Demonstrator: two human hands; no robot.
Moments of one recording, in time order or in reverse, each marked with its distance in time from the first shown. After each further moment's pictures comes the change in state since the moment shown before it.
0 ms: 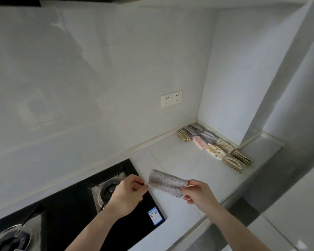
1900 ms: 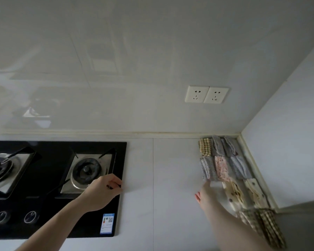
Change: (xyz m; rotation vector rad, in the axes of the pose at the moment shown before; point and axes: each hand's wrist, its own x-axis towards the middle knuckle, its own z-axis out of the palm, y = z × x) left_hand 0.151 0.001 0.103 0.156 0.152 -0.485; right_hand 0.402 0.089 -0.095 0.209 0.039 0.468
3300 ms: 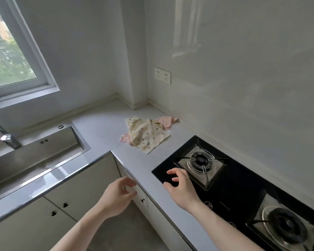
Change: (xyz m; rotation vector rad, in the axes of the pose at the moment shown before) left_hand -0.368 -0.498 -0.236 -0.395 0.754 -0.428; right_hand -0.595 0.296 0.498 -1.011 -1.286 -1.047
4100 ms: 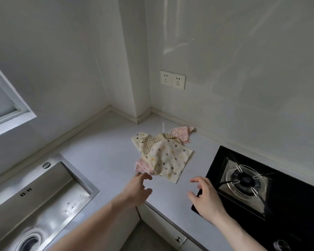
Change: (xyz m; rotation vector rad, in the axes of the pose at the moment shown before) left_hand 0.321 -0.106 -0.111 0.276 -0.313 0.178; right_hand 0.197 -0.039 0.119 -0.149 0.205 0.192
